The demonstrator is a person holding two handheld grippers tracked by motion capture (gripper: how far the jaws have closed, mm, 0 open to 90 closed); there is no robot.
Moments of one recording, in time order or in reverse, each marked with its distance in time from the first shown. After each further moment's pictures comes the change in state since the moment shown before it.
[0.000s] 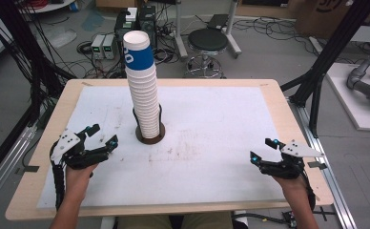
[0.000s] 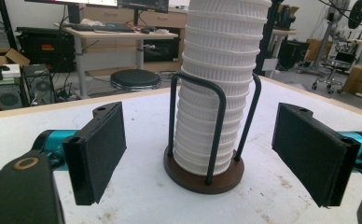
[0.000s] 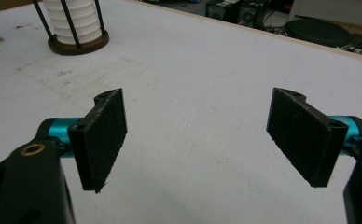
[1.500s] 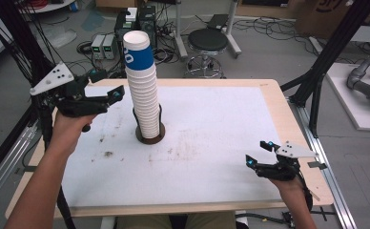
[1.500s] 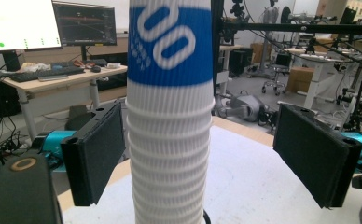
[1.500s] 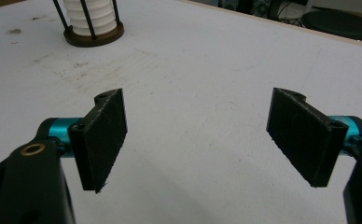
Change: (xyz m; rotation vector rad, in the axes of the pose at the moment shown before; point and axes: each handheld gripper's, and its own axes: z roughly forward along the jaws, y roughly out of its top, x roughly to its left) left arm -0.018 0.172 0.041 -0.033 -0.223 0.099; right arm 0.009 0.000 0.005 0.032 0.047 -0.005
